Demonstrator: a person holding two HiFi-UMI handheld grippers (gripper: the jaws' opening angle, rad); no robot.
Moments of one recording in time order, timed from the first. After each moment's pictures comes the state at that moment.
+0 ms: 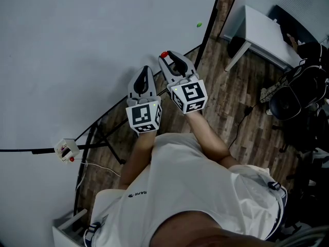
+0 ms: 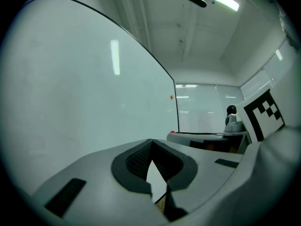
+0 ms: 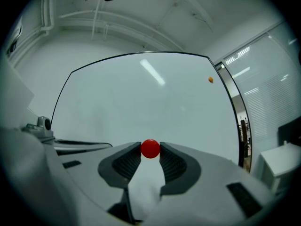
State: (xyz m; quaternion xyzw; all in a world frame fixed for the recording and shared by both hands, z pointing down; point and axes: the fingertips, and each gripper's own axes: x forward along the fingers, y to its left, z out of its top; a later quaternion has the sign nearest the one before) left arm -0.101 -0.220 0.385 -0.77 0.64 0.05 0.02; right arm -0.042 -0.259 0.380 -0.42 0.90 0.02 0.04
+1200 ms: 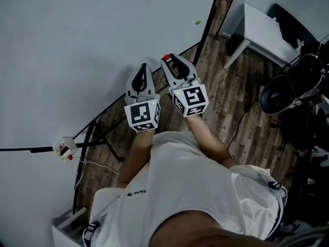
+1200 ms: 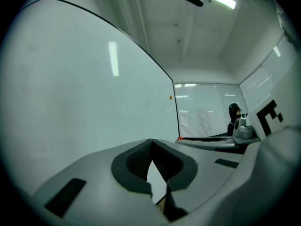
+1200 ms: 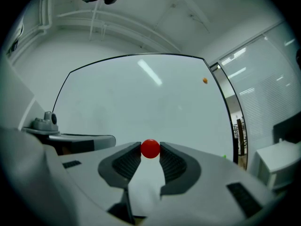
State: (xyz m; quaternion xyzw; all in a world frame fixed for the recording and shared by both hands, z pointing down) left arm -0.102 -0.218 0.382 -0.77 0.64 0.04 0.03; right arm -0.031 -0.246 0.393 -0.44 0.90 0.01 0.04
